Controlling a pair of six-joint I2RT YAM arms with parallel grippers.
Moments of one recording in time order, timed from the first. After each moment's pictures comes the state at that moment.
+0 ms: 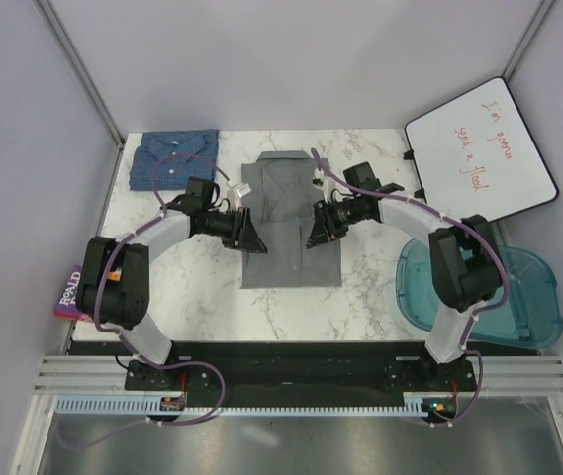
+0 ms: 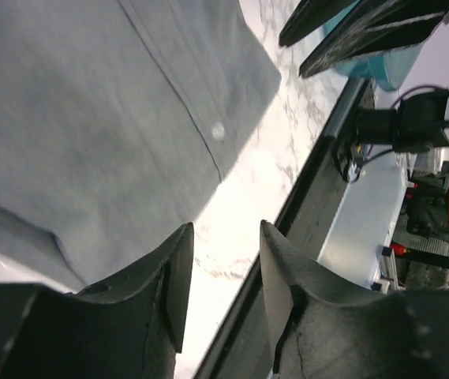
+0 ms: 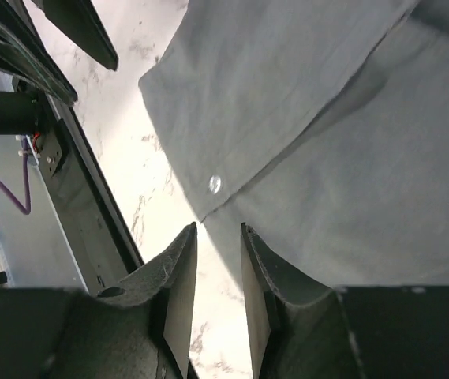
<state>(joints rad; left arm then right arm) -0.23 1.62 0.97 -0.42 0.96 -0.09 0.39 1.76 1.19 -0.47 -0.81 0.00</state>
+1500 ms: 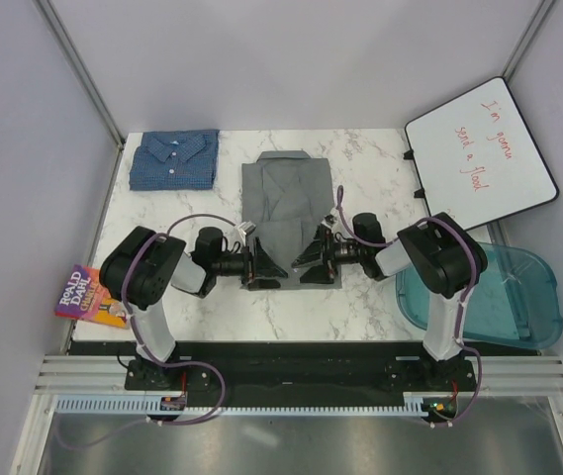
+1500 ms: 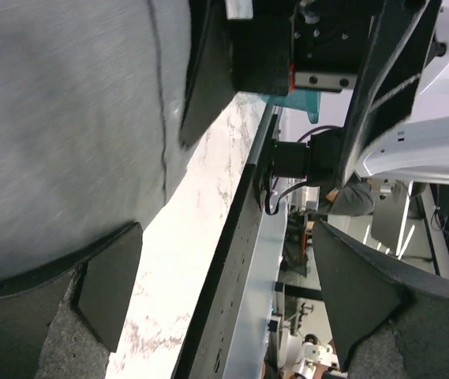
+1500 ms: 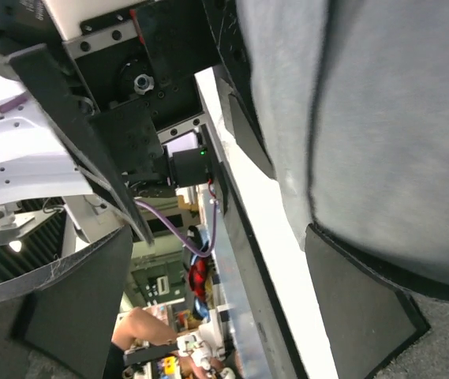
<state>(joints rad) -0.37 1.85 0.48 0.91 1.03 -0.95 0.43 1.97 0.68 0.79 -1.05 1.13</state>
